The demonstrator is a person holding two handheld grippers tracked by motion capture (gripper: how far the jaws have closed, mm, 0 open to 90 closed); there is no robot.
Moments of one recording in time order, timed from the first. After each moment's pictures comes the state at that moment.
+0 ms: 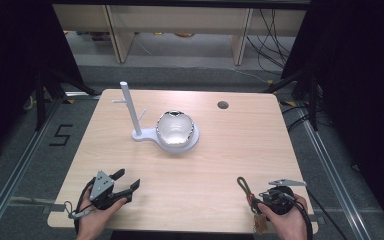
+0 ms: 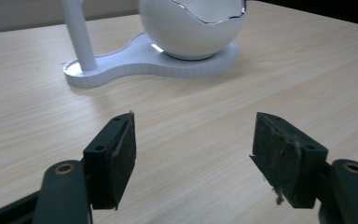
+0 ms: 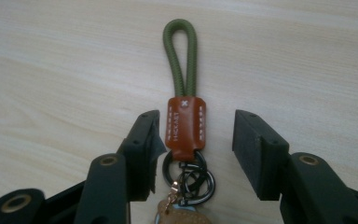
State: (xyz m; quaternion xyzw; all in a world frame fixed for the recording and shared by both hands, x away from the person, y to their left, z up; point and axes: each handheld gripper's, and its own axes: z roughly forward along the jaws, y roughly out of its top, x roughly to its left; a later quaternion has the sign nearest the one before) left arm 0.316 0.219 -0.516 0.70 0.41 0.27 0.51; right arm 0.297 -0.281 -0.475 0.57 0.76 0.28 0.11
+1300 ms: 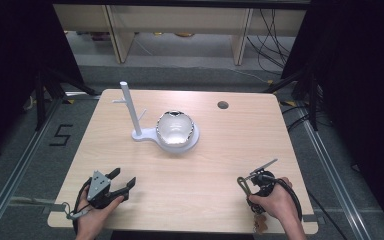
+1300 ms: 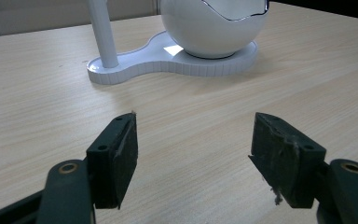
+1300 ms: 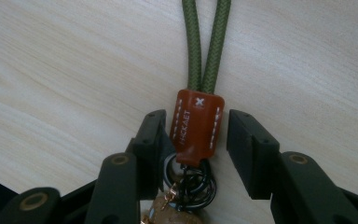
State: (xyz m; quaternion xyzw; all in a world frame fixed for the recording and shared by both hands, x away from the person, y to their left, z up) left arm 0.317 0.226 -0.522 0.70 0.42 0.28 0.51; right arm 0.348 -0.251 -0.473 0.54 0.83 0.10 0.03
